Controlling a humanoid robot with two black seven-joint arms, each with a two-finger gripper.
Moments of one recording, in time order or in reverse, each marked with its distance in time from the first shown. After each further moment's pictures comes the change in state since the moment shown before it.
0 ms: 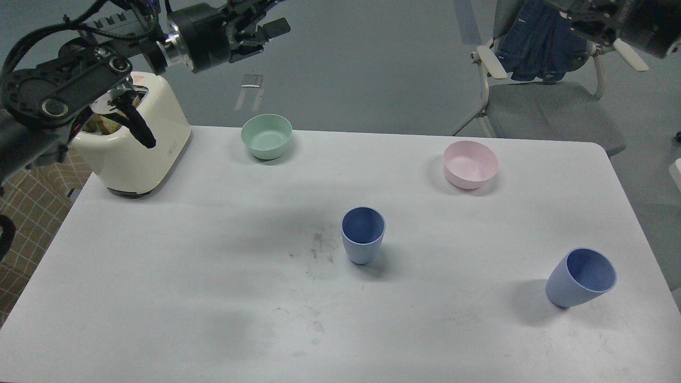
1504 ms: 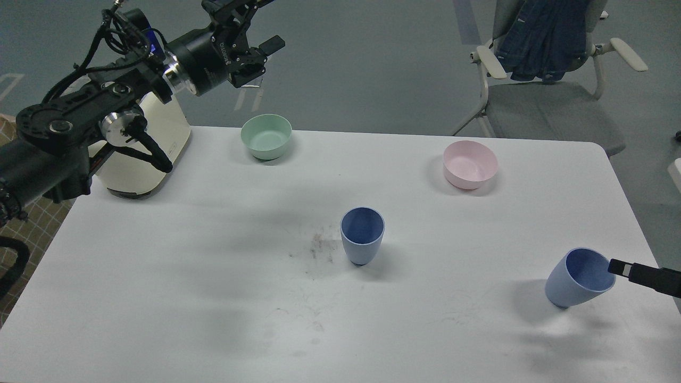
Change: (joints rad) left arm 0.079 -0.037 0.004 -0.003 -0.141 -0.007 0.000; right arm -0.669 -0.367 -0.087 0.348 -0.578 -0.375 0.000
